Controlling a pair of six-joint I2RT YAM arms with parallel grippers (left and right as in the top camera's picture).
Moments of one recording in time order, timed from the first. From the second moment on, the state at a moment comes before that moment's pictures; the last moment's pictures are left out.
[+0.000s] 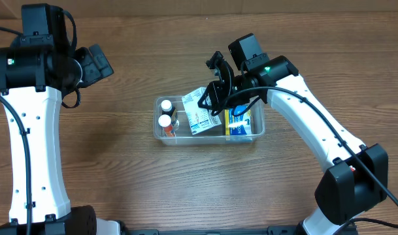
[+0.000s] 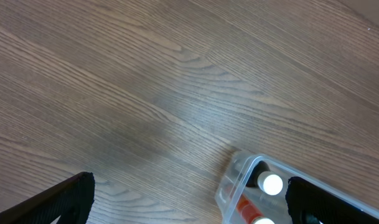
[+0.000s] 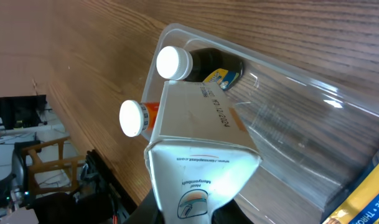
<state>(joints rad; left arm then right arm) 0.08 1.62 1.92 -1.39 -0.04 -0.43 0.44 1.81 1.57 -0.93 -0.64 0.21</state>
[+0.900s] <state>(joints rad) 0.08 1.62 1.92 -1.39 -0.04 -0.43 0.44 1.81 1.57 -0.97 -0.60 0.23</state>
